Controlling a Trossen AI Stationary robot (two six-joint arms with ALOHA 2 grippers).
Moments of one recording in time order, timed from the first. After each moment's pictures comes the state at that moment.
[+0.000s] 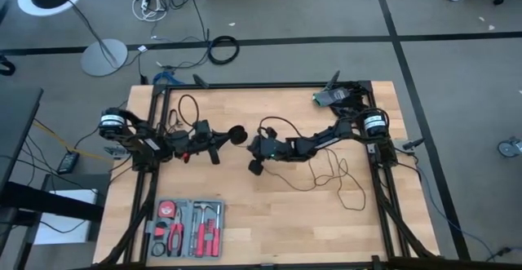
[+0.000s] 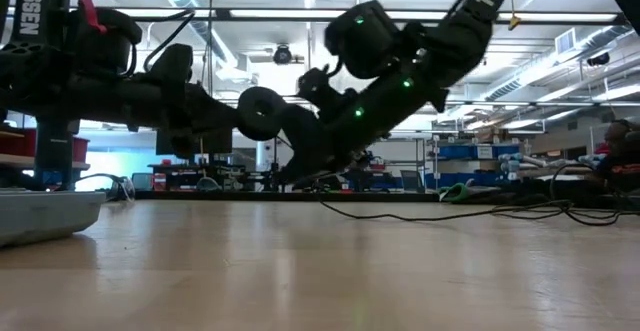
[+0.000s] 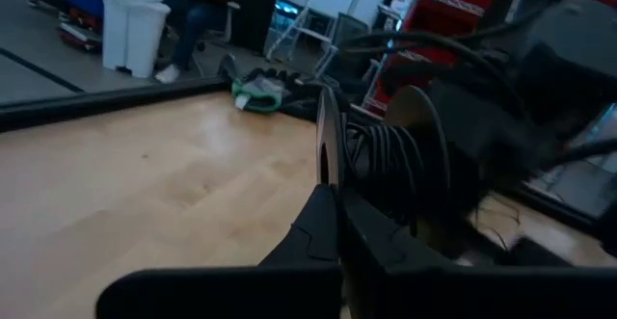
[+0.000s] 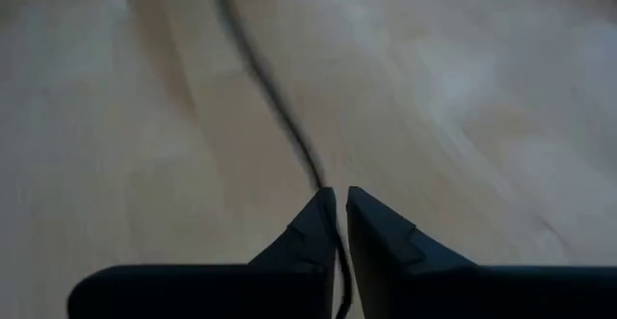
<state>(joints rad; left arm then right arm) 0.13 1.62 0.08 1.54 -0.19 -0.37 0.03 2.04 1.07 0.40 0.36 0.27</state>
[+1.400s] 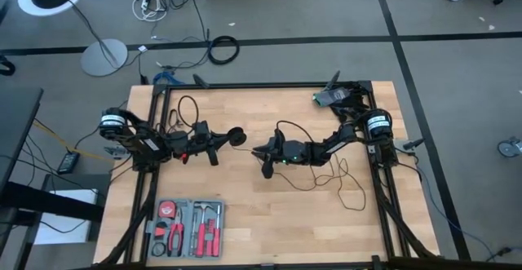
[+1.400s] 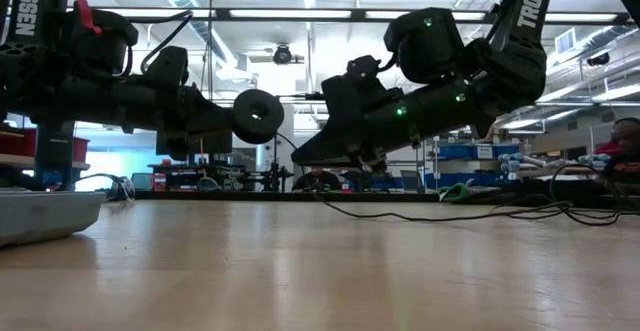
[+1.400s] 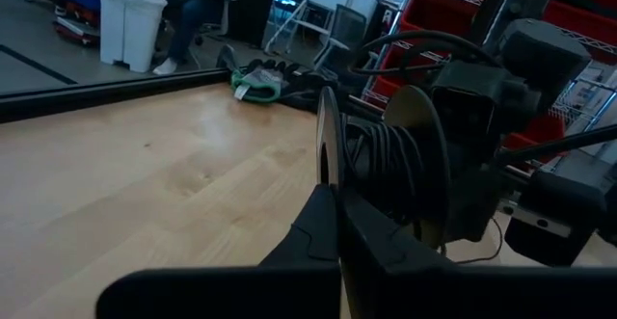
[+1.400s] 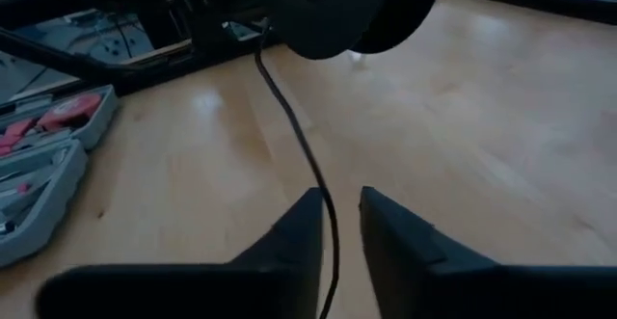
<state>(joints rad) 0.13 1.62 0.06 1.54 -0.19 -0.37 0.04 2.02 0.78 0.96 0.29 0.31</state>
